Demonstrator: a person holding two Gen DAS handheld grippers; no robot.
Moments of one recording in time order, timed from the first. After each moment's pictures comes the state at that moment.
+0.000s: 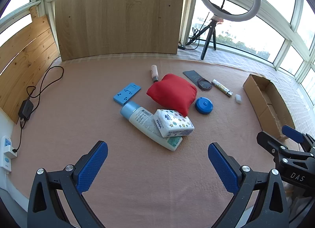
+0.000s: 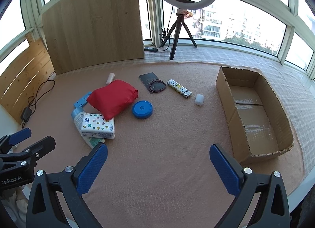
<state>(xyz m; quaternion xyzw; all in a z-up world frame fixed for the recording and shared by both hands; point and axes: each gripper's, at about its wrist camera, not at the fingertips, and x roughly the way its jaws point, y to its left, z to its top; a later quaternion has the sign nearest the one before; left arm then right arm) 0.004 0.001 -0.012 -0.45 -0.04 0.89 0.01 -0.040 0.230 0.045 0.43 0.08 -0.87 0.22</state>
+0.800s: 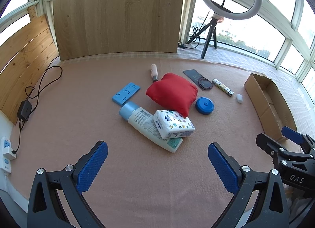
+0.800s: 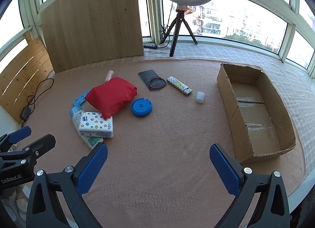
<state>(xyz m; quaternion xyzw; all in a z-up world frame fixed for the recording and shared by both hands) -0.003 0.003 -0.016 -0.45 -0.04 0.89 0.01 -0.045 0.229 0.041 0.44 0.08 -0.86 0.22</state>
